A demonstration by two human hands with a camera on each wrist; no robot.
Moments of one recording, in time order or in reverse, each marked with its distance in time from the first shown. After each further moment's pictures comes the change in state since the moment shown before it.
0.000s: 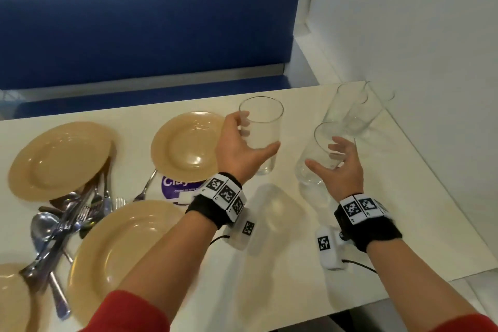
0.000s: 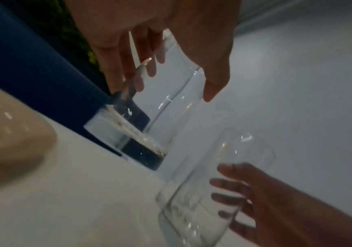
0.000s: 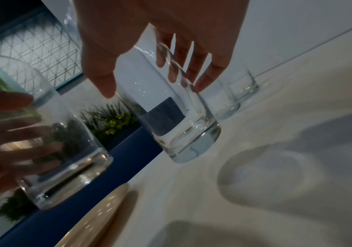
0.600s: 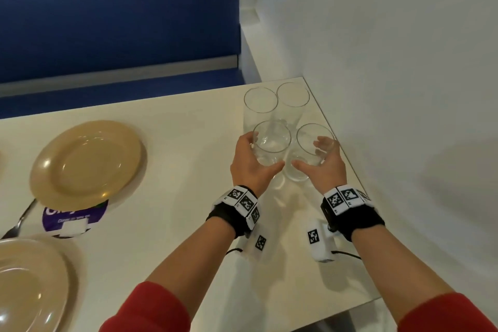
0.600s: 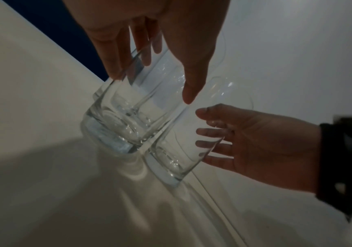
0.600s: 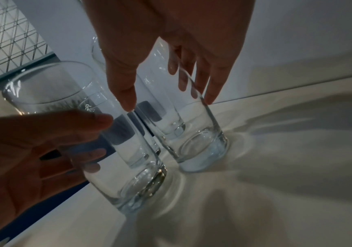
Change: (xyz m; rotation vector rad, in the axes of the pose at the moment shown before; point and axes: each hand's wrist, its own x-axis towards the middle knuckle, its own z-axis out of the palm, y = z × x) left_hand -0.002 0.014 0.252 -0.005 -0.132 -0.134; right_hand 0.132 0.081 -0.138 -0.107 -0.060 0.141
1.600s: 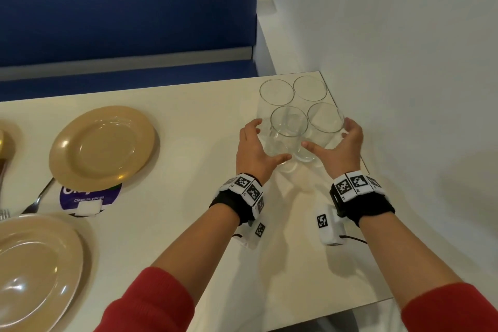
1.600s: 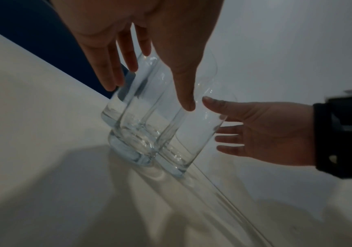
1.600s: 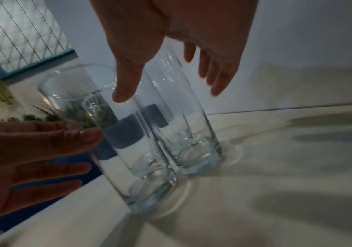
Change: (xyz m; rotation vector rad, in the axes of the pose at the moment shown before) left_hand 0.007 0.008 -0.021 0.132 0.011 0.043; right_hand 0.018 -0.020 0.006 -0.122 0.124 -0.086
